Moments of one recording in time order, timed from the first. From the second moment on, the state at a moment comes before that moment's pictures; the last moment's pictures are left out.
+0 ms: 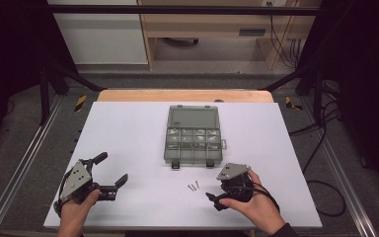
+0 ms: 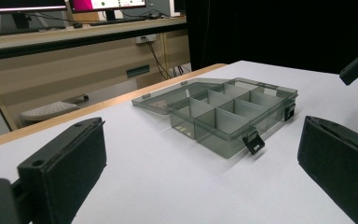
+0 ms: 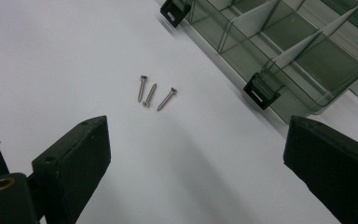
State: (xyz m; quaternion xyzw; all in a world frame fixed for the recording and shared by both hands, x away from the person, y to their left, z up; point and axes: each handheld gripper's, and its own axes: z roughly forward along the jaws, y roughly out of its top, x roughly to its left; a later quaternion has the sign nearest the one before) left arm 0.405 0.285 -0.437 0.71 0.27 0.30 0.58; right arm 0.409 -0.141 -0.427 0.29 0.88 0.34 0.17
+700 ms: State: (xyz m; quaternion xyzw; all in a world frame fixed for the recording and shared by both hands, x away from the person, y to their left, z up) left arm 0.405 0.285 -0.437 0.70 0.27 0.30 0.59; right arm 0.426 -0.110 -0.431 0.31 0.90 0.29 0.14
